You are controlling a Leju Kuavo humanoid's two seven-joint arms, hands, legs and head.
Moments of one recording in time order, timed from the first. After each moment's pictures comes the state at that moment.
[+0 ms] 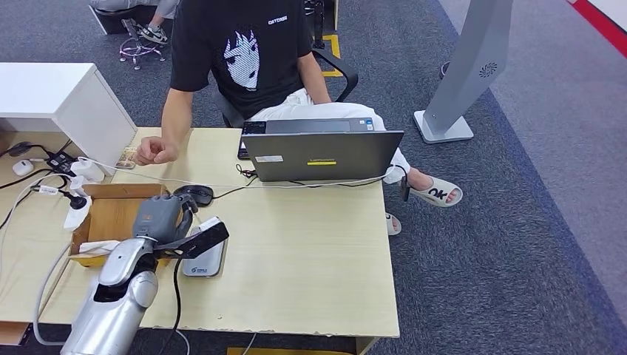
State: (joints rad) left arm -0.27 0.12 -0.22 -1.28 -1.19 0.05 0.00; right arm -0.06 0.12 -1.22 -0.25 0.69 -0.36 0.01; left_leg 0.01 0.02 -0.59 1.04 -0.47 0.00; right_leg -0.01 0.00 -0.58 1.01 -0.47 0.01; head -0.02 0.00
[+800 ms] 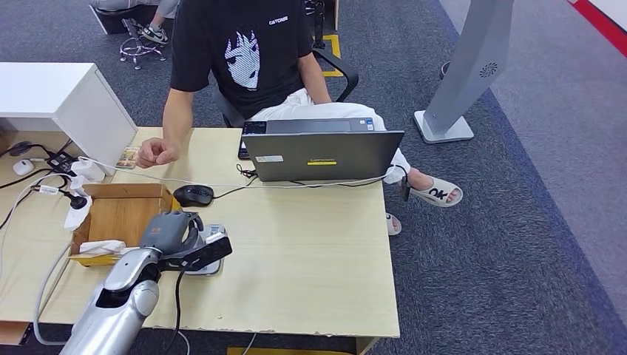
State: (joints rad) left arm -0.26 0.17 -0.30 -1.23 -1.13 0.00 0.02; right arm -0.06 0.12 -1.23 -0.24 0.70 -0.36 0.01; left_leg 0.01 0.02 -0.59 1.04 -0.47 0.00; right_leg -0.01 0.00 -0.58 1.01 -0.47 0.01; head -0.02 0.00
